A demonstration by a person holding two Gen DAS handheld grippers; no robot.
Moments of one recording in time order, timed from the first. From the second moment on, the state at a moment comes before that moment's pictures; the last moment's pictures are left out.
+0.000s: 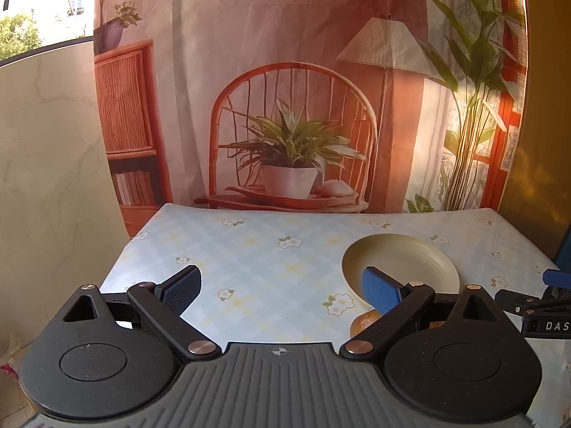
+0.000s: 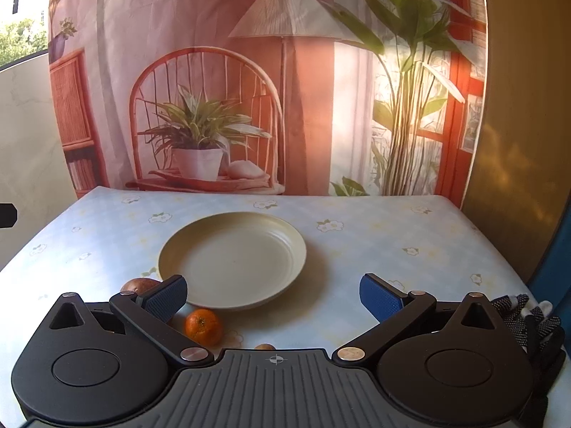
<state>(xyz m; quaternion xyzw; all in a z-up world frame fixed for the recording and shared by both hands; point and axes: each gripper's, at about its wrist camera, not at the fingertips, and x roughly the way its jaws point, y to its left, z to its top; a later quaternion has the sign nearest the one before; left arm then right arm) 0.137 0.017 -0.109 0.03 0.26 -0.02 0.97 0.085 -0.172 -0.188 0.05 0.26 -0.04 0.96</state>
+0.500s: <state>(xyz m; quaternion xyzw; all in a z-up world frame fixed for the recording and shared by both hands) 0.144 0.015 -0.129 0.03 0.28 0.00 0.96 0.085 -0.194 -0.217 0.08 0.28 -0.01 0.96</state>
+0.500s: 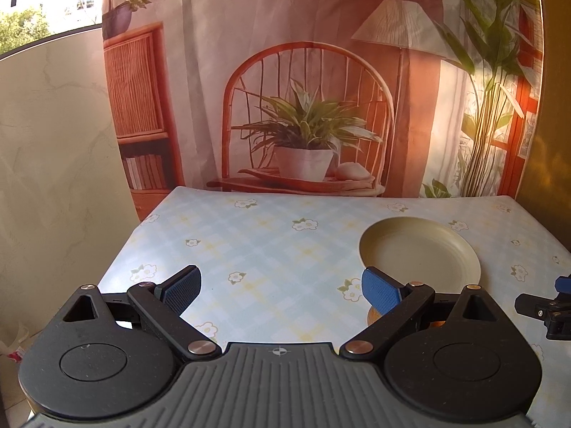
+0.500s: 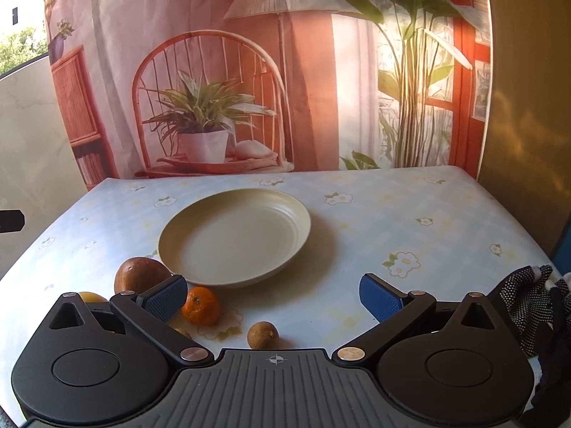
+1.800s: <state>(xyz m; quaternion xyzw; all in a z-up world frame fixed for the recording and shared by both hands) 0.143 0.005 -0.175 0.03 0.31 -0.01 0.95 0.110 -0.212 -0.288 0.11 0.29 0.11 0.94</state>
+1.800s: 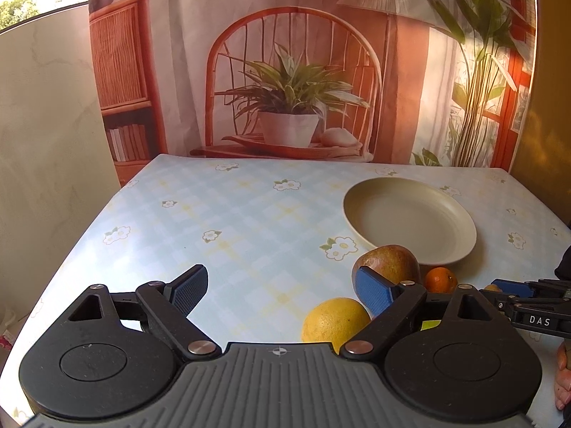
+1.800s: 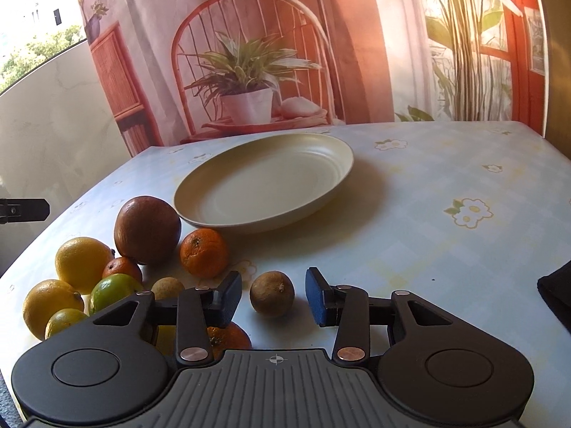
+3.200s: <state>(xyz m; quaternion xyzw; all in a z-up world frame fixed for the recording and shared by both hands) 0.213 -0.026 -0.186 0.01 0.47 -0.20 0.86 0.107 -0.220 -0.288 0.14 0.28 0.11 0.94</state>
